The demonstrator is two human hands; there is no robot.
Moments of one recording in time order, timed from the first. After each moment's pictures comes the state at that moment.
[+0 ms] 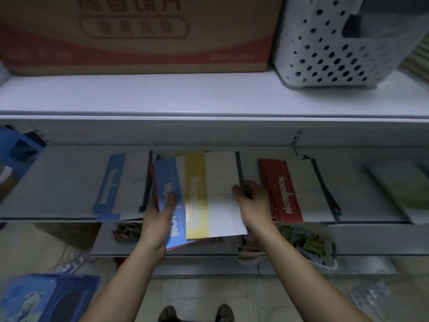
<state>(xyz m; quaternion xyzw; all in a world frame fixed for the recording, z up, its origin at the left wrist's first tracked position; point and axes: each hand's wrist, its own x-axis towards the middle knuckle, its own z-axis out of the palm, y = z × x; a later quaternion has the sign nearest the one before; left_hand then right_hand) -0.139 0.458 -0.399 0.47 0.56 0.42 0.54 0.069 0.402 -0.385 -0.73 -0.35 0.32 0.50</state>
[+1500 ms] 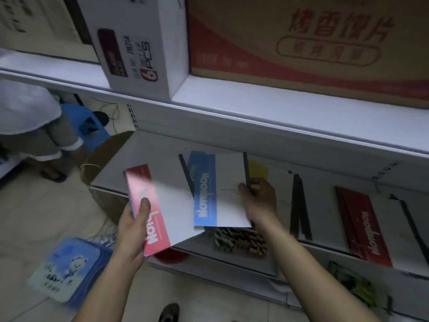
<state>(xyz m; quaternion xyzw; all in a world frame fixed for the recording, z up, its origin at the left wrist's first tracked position) -0.368 0.482 -0.402 0.29 0.59 0.53 0.53 -0.095 0.507 -0.384 -0.71 -0.38 0.35 0.48</state>
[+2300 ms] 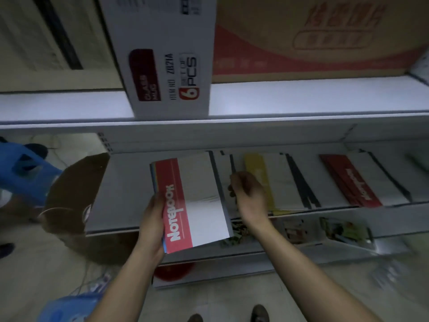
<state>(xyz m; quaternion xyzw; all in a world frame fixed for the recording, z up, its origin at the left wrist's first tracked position) -0.406 0.568 -0.386 0.34 0.46 0.38 0.73 -0.200 0.510 -0.369 -0.72 -0.38 0.24 0.54</state>
